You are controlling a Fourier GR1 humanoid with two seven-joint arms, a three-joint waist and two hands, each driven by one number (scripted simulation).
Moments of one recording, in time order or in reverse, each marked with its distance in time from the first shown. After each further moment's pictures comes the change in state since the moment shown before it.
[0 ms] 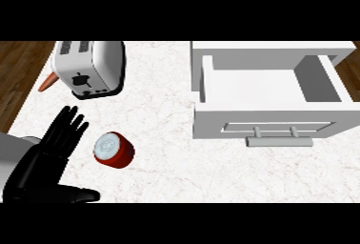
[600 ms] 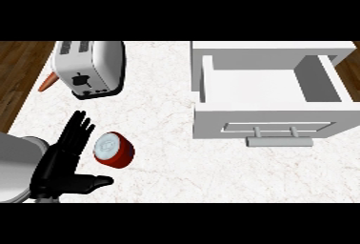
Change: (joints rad) left arm -0.029 -0.014 0.024 0.264 -0.097 0.003 -0.222; right arm -0.030 0.019 -0.051 -0.014 -0.027 0.040 0.050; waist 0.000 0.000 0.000
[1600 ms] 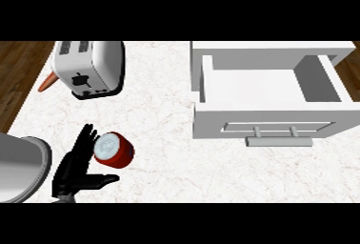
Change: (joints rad) left arm -0.096 0.032 0.073 0.502 -0.051 -0.040 -0.333; right arm -0.009 0.019 -0.115 -0.001 -0.059 0.085 0.038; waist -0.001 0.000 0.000
